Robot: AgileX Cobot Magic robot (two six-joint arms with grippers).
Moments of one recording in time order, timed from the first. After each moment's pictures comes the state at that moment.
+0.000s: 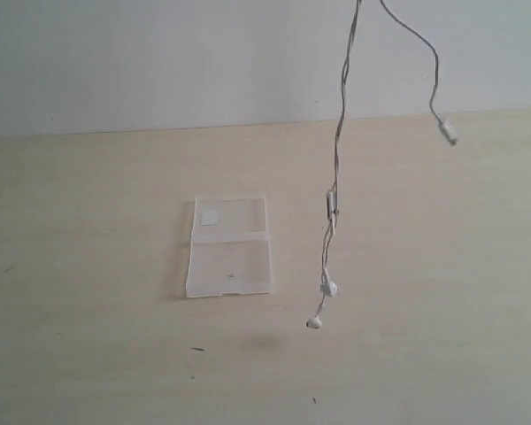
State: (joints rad) left arm 0.07 0.01 0.00 0.10 0.37 -0.01; right arm 0.95 1.52 -2.45 -0.49 0.98 -0.19
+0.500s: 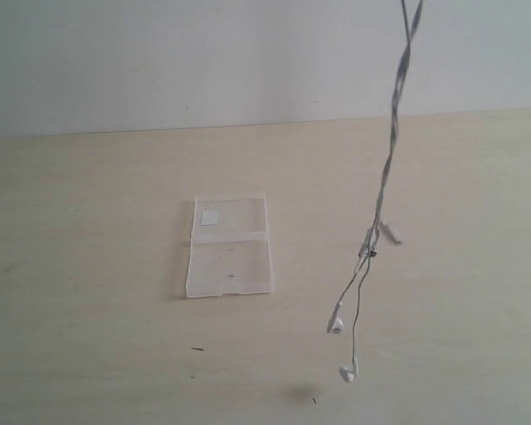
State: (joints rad) left arm 0.07 0.01 0.00 0.23 0.26 0.07; right arm 0.95 1.46 -2.45 -0.50 1.09 -0.18
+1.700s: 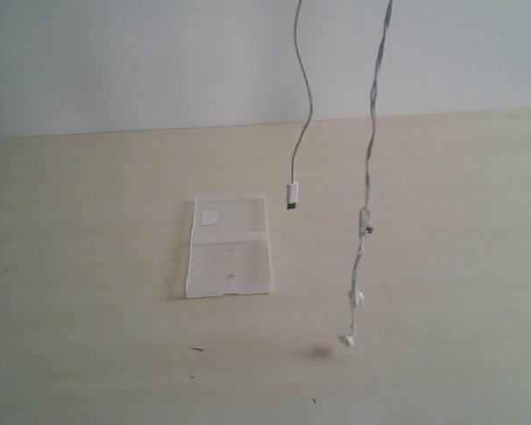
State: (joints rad) left arm 0.07 0.58 -0.15 1.02 -1.09 -1.24; right arm 0.95 1.51 -2.45 -0.51 1.06 -0.12
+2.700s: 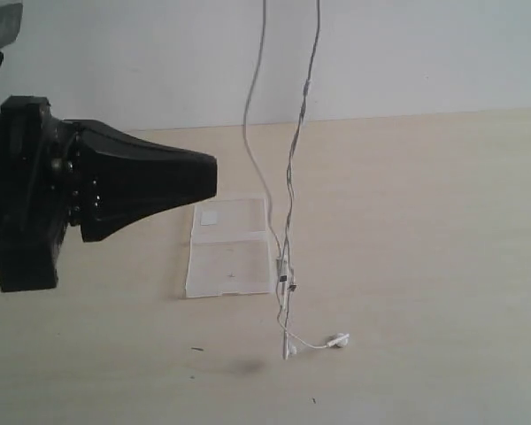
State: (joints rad) left arm -0.24 1.24 -0.66 1.43 -1.00 -1.32; right arm 0.95 1.54 -2.45 -0.37 1.22 -0.05
